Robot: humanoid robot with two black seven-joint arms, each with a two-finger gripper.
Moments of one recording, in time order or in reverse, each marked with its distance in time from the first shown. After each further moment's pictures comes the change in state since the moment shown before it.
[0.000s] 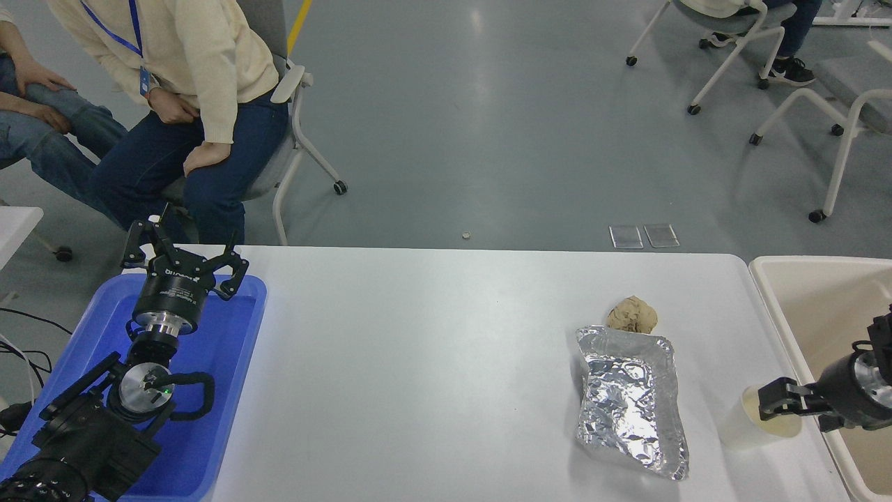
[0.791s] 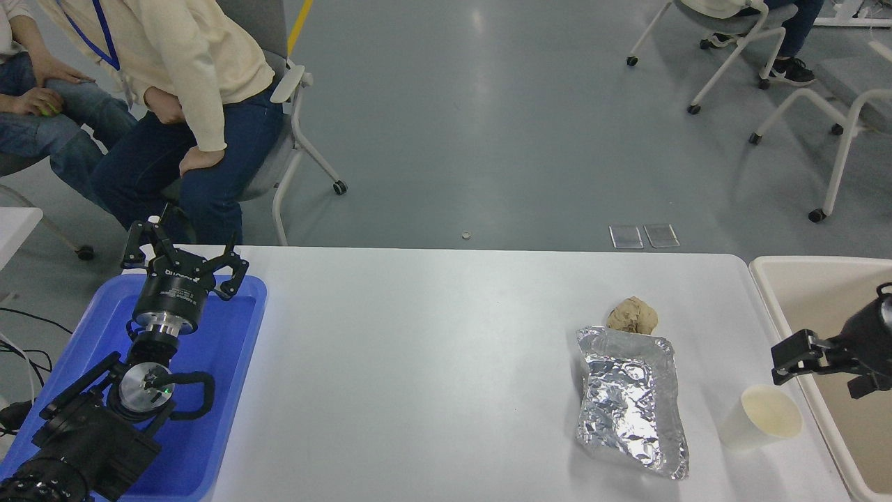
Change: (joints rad) left arm 0.000 0.000 0.000 0.000 -0.001 0.000 0.000; right arm 0.282 0.012 -0.172 0.149 0.012 0.111 0.002
